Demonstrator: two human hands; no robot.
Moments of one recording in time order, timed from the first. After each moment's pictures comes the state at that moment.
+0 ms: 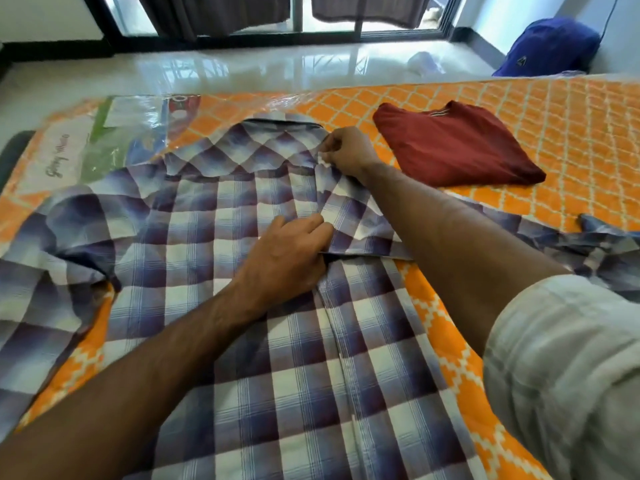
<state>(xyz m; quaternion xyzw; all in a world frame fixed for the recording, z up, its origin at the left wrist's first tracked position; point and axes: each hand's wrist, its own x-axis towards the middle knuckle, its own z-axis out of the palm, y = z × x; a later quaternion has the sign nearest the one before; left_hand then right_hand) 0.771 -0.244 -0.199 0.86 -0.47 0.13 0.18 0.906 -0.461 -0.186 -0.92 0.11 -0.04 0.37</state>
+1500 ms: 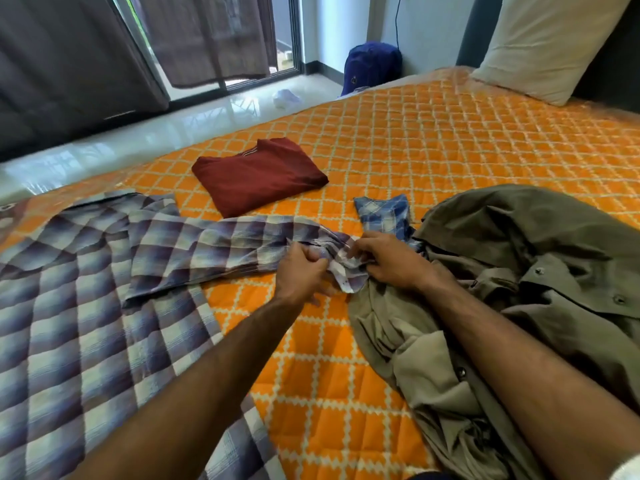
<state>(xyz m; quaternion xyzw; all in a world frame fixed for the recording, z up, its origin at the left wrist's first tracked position) 0.588 -0.534 -0.148 0.81 -0.14 -0.28 0.50 0.497 -0.715 -0.155 -0.97 0.06 -0.01 0.24</state>
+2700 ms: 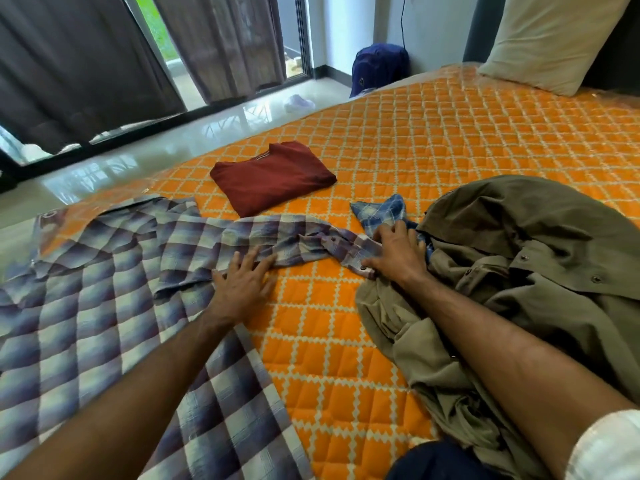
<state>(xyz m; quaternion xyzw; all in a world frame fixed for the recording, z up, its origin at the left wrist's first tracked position) 0.660 -0.424 -0.178 0.92 -0.36 -0.14 -0.02 0.495 -0.689 -0.169 -0.93 0.33 -0.03 0.18</state>
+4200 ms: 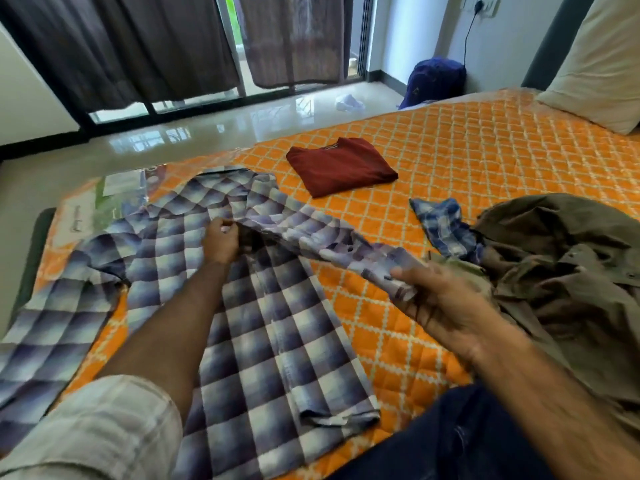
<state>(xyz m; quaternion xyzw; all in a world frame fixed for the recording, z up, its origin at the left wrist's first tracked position) 0.738 -0.257 -0.158 0.87 0.03 -0.06 0.49 0.391 -0.473 0.000 -0.44 0.33 -0.06 0.83</state>
